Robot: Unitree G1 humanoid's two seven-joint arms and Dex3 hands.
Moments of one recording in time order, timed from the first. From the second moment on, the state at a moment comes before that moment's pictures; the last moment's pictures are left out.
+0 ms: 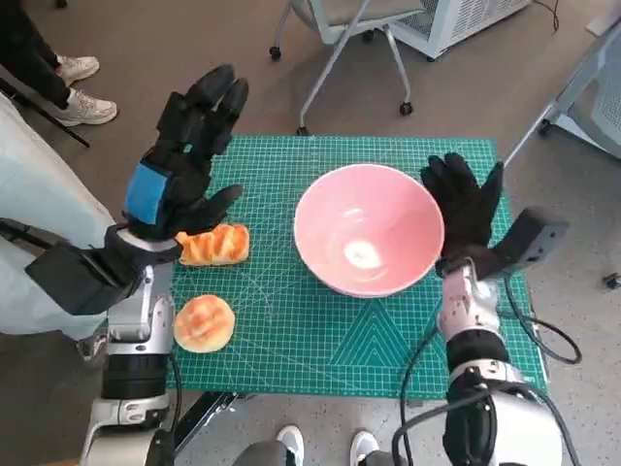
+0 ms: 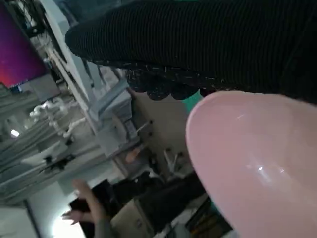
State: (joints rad) left arm -0.56 0.23 0.18 0.29 -0.29 -0.40 -0.46; right arm -0.93 -0.06 -0.51 1.32 0.32 -0.34 0.27
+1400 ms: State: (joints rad) left arm -0.54 0.21 0.16 0.24 -0.27 -0.40 -0.42; right arm -0.97 -0.14 -0.32 1.06 0.20 -0.71 0.49
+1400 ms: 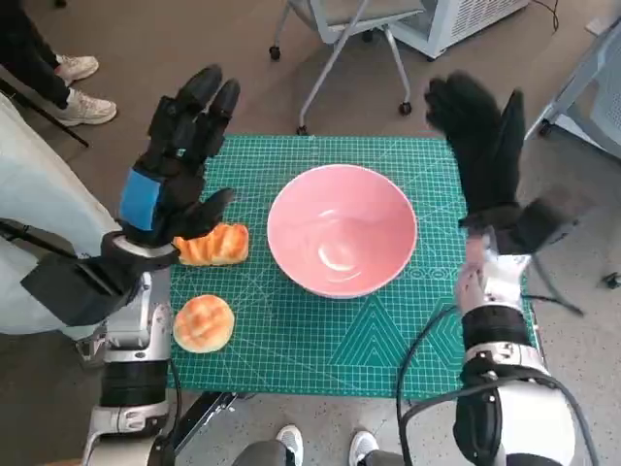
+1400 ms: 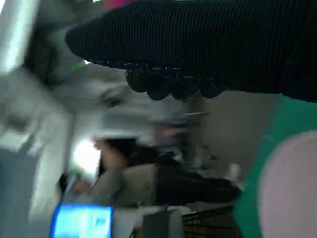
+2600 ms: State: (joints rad) left arm -0.64 0.50 0.09 -0.02 0.04 -0.11 -0.48; right arm -0.77 -0.18 -0.16 0.55 0.27 -0.66 0.59
